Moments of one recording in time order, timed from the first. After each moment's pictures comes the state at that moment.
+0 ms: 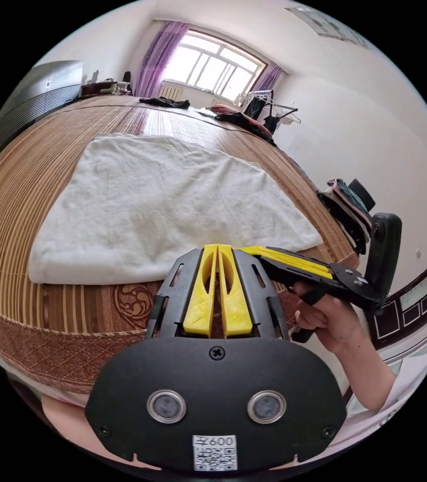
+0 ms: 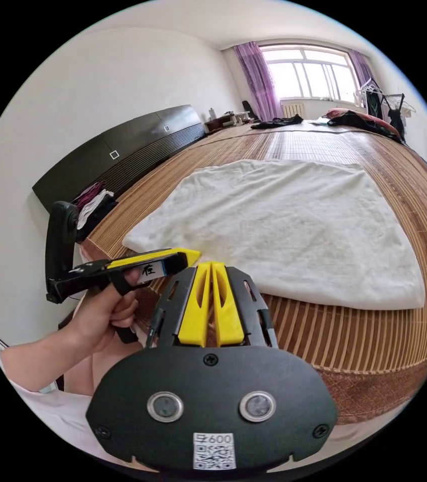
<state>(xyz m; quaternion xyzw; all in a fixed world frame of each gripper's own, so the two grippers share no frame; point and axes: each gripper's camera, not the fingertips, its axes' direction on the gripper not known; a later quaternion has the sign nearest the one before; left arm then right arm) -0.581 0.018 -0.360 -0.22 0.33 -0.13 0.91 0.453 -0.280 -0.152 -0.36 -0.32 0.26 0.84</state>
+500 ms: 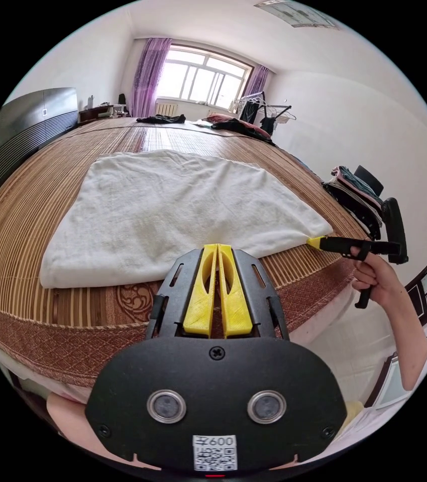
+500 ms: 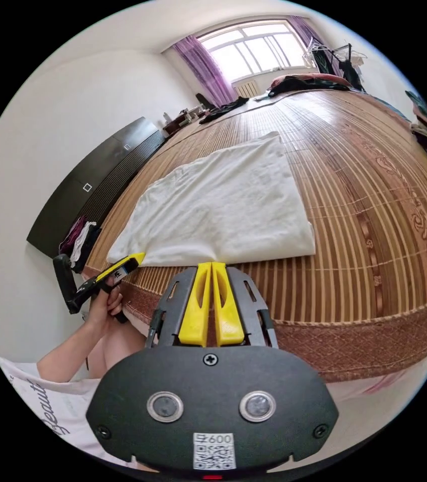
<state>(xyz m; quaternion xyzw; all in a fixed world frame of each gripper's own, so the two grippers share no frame) -0.562 0.027 -0.392 -0.19 0.28 -0.07 0.94 0.638 -0.181 -0.214 -0.40 -0.27 0.37 0.79</state>
